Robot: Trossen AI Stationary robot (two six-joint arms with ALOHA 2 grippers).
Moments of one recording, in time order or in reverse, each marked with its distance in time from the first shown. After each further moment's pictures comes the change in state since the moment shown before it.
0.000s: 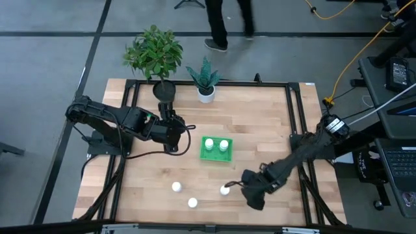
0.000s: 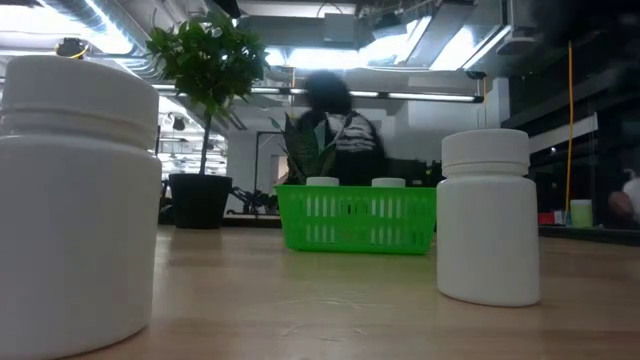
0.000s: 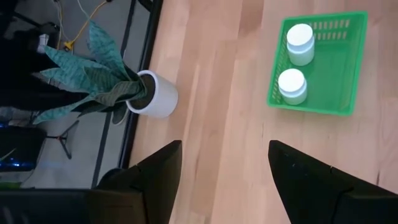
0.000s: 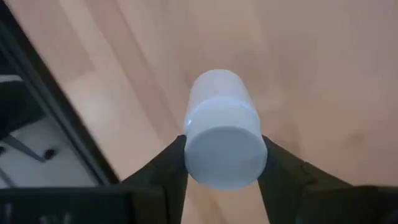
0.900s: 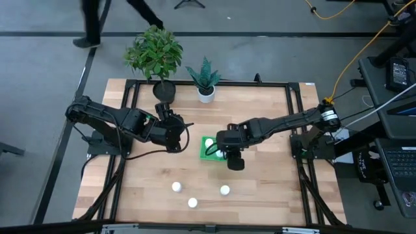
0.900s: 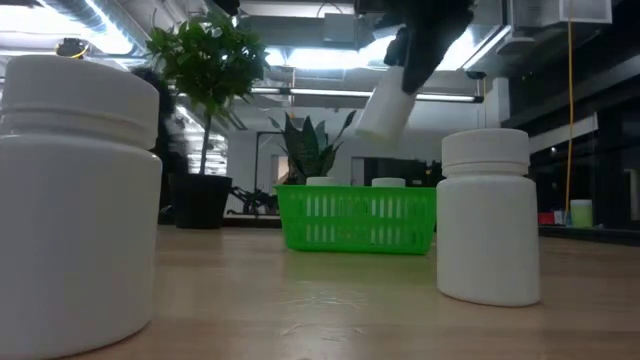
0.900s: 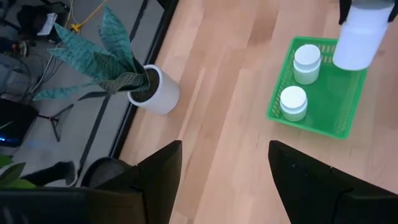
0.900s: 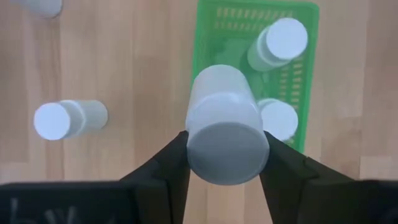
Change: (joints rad) left arm -0.020 0.000 0.000 0.001 -0.044 -0.166; right arm -0.441 0.017 0.264 -0.037 0.118 -0.866
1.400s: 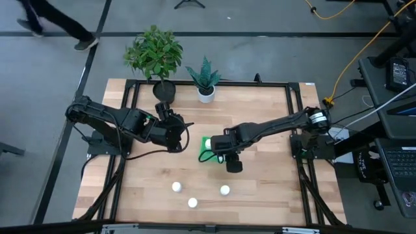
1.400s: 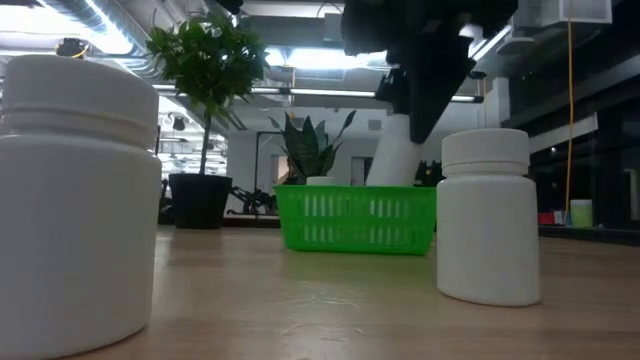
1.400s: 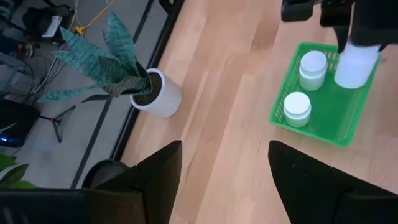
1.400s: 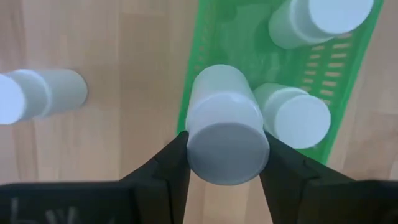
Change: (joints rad) left arm 0.000 0.001 0.000 0.015 -0.017 -0.004; right arm -0.013 0.120 -0.001 -0.022 -0.046 -0.073
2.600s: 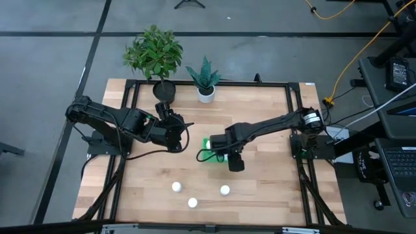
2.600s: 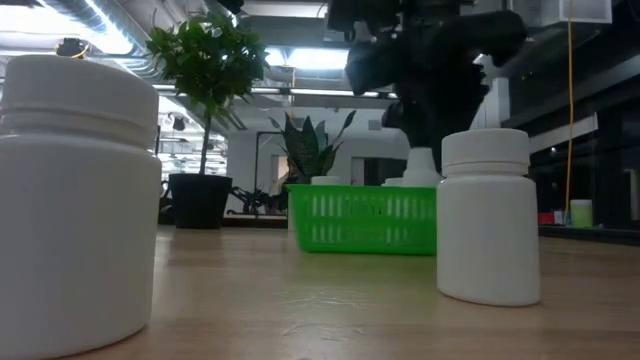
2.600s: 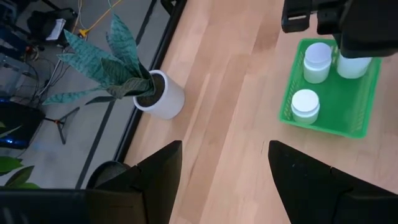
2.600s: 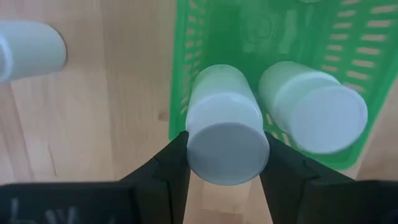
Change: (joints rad) left arm 0.000 0.000 0.000 0.000 -0.011 0.013; right arm -0.029 0.066 0.000 -0.089 -0.067 -0.044
